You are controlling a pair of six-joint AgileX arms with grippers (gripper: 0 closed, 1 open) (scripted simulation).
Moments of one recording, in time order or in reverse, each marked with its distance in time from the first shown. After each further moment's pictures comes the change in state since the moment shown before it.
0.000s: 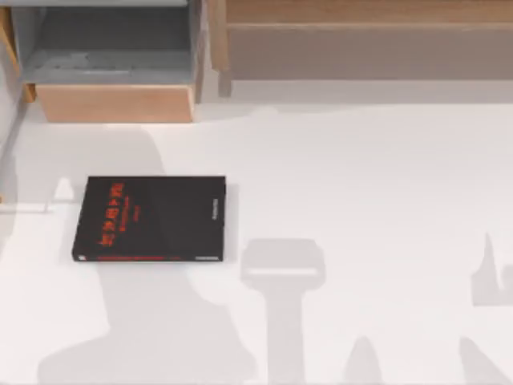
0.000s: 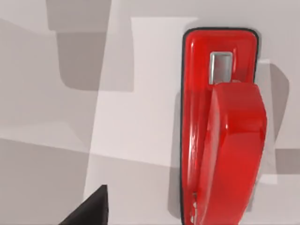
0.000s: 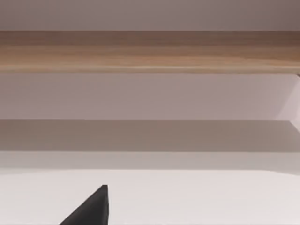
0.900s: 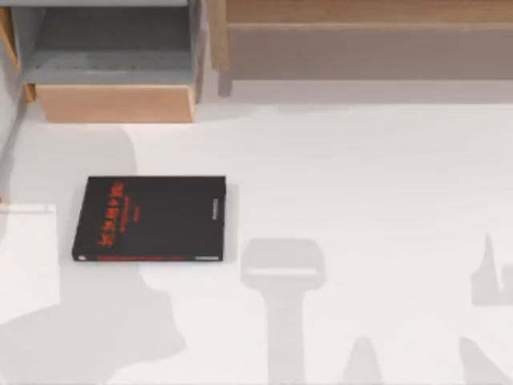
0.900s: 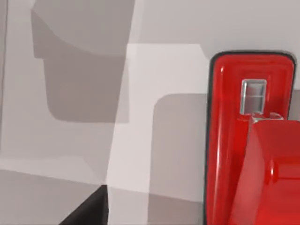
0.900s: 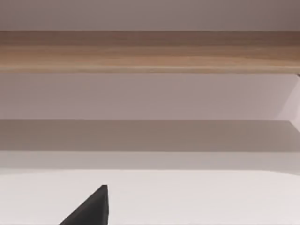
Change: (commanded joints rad) left arm 0.013 0.239 0.402 -0.165 0.006 0.014; right arm 0.000 0.000 0.000 0.000 0.000 0.000
